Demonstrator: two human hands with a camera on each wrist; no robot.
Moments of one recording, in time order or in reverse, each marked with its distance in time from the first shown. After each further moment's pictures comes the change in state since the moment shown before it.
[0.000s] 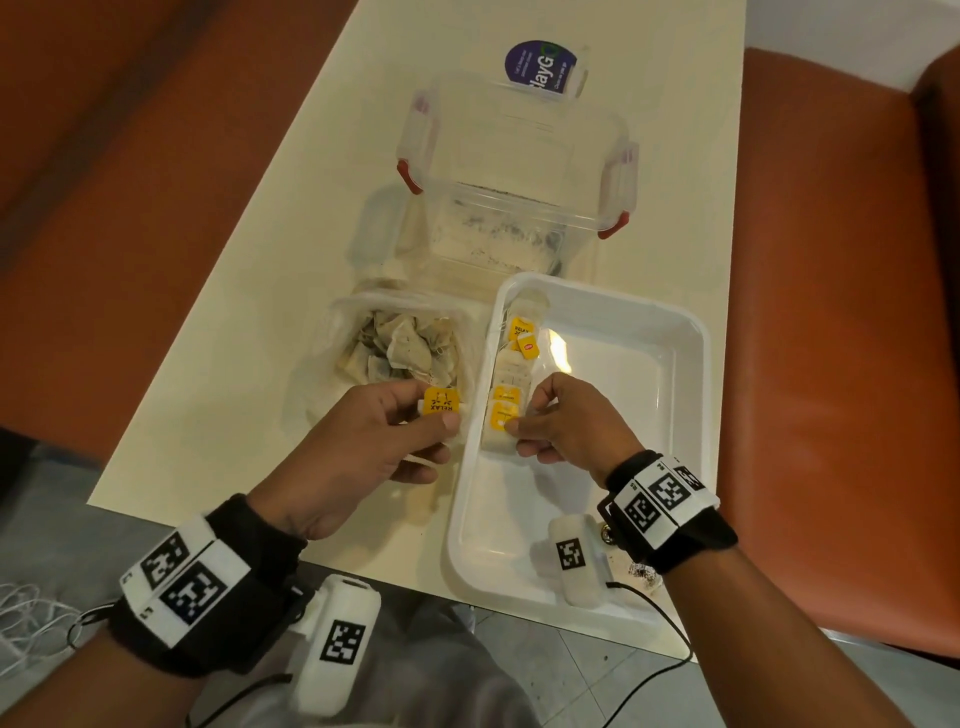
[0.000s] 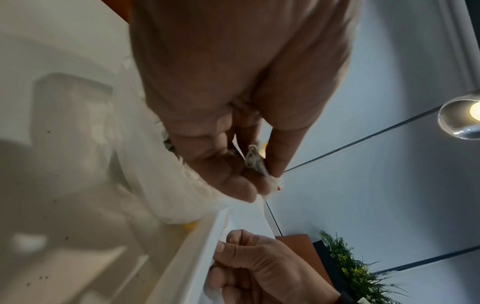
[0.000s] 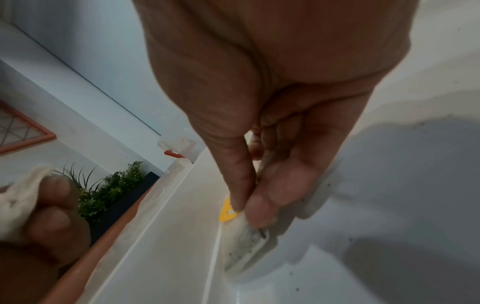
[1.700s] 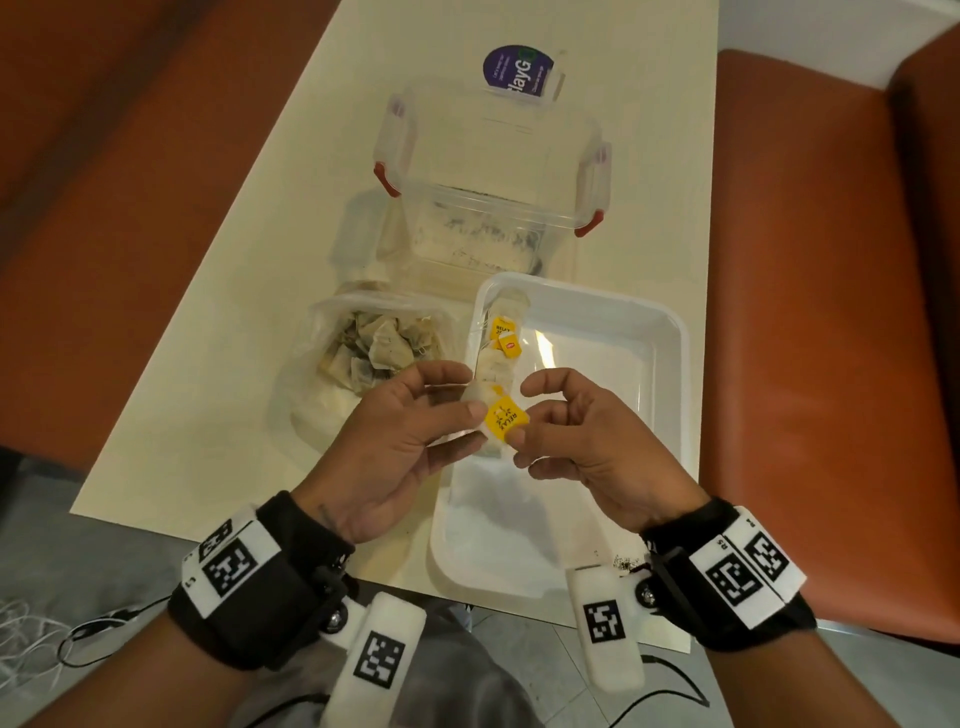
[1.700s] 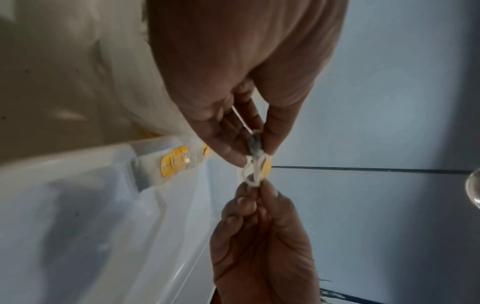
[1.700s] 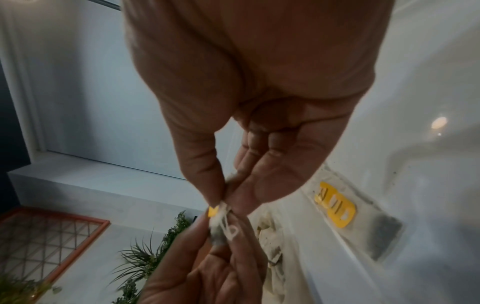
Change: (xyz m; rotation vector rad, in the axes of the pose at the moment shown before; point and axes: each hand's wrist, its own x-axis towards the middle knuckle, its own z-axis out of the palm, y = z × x) left_hand 0.009 0.002 0.038 -0.484 -0.018 -0.013; right_hand -0.072 -0.021 -0.016 0.433 -0.195 -0.147
